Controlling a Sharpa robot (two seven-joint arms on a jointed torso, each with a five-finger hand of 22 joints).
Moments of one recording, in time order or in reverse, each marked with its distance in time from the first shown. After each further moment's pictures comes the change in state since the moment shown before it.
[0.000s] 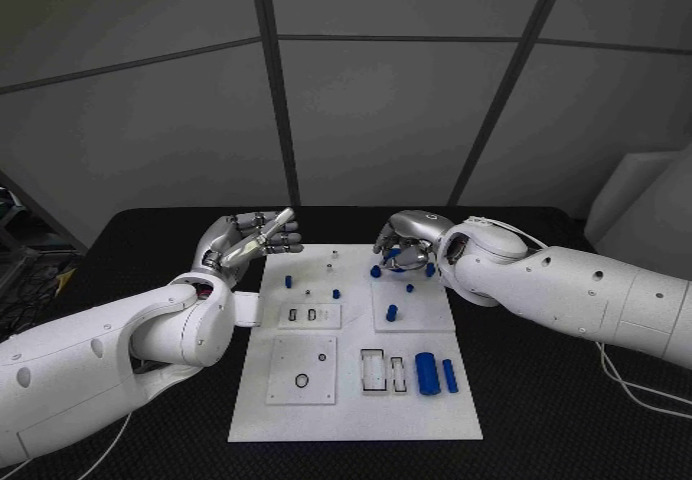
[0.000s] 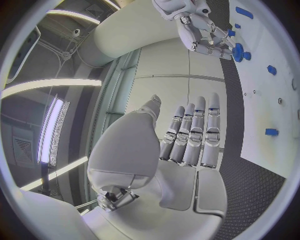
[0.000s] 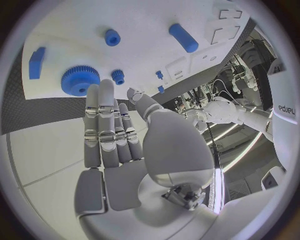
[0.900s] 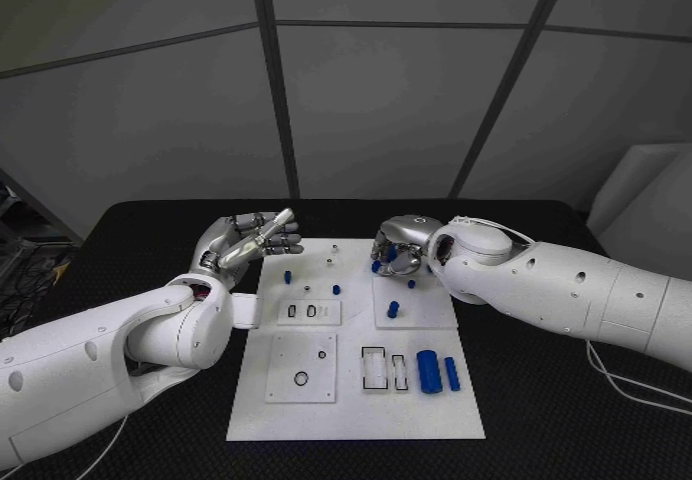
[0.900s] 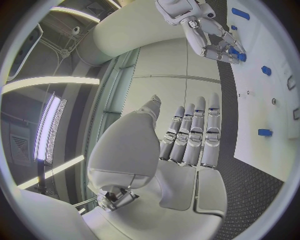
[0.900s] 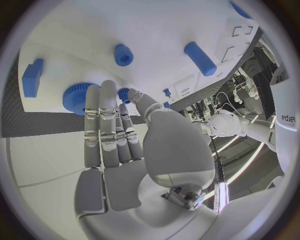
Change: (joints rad) left arm 0.000 -0.007 0.000 0.013 0.001 0.011 -0.006; left_hand -0.004 0.004 -0.003 -0.003 0.000 0.000 0.000 -0.004 -0.001 0.000 0.000 -0.004 0.000 0.000 0.000 -0.005 0.001 0.000 0.000 0.000 0.000 0.000; right arm 0.001 0.036 0.000 -0.031 -0.081 0.081 -0.046; right_hand 0.008 -0.016 0.018 0.045 -0.004 -0.015 0.000 0.000 0.000 -0.020 0.005 0.000 0.001 0.000 0.000 0.109 0.089 0.000 -0.022 0.001 0.078 0.053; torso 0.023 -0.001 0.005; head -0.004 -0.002
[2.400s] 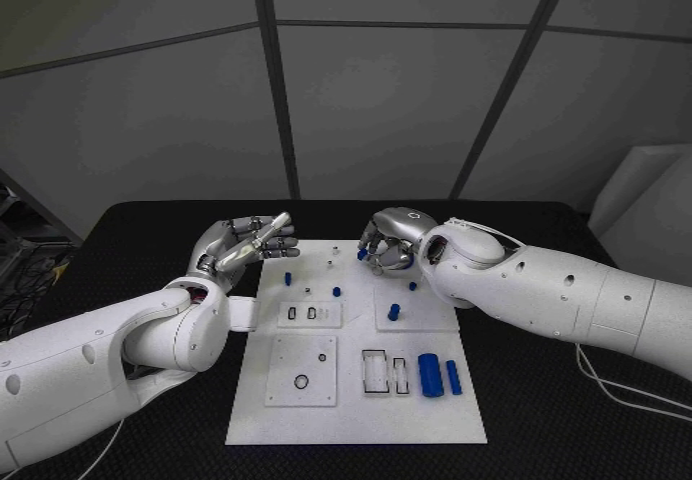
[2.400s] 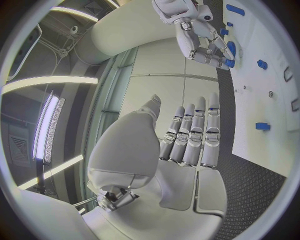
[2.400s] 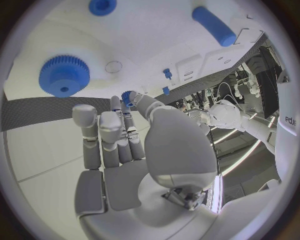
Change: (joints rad) left arm 0.000 -0.006 0.000 -0.009 0.000 0.004 -0.004; left_hand 0.000 0.000 -0.006 -0.011 0.000 0.000 0.000 -0.008 -0.002 0.000 0.000 -0.015 -0.001 0.003 0.004 -0.011 0.001 0.000 0.003 -0.003 0.000 0.000; right arm 0.001 0.033 0.000 0.002 0.020 -0.162 -0.008; right_hand 0.024 -0.009 0.158 0.101 -0.096 0.092 -0.023 0.009 0.013 0.090 -0.025 0.000 0.003 0.003 -0.011 0.568 0.490 -0.032 0.130 -0.012 0.395 0.457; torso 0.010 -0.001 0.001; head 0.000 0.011
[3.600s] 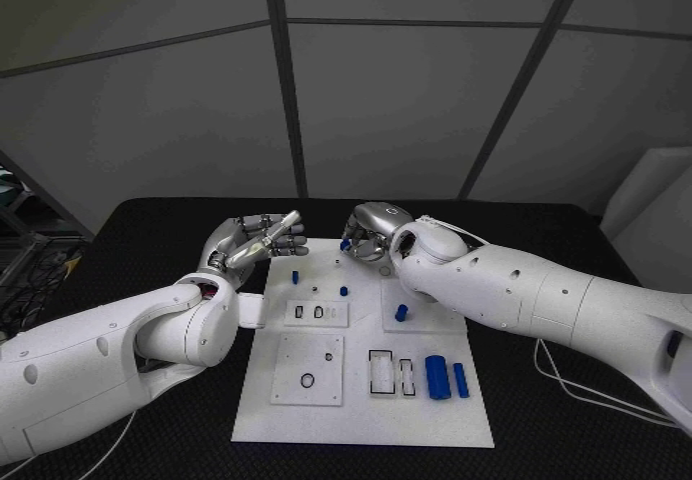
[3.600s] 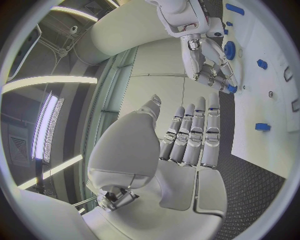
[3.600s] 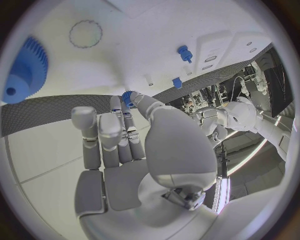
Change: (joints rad) left arm 0.004 0.007 0.000 -0.003 0.000 0.000 -0.004; left_hand 0.000 0.000 0.000 0.000 0.000 0.000 0.000 -0.004 -0.001 0.000 0.000 0.000 0.000 0.000 0.000 -0.001 0.001 0.000 0.000 0.000 0.000 0.000; right arm 0.001 0.214 0.000 -0.219 0.022 -0.043 -0.049; right_hand -0.005 -0.005 -0.001 0.017 -0.005 -0.001 0.000 -0.006 -0.004 0.000 0.000 0.000 0.000 0.000 0.000 0.034 0.030 0.000 0.010 0.004 0.019 0.028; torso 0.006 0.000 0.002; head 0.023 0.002
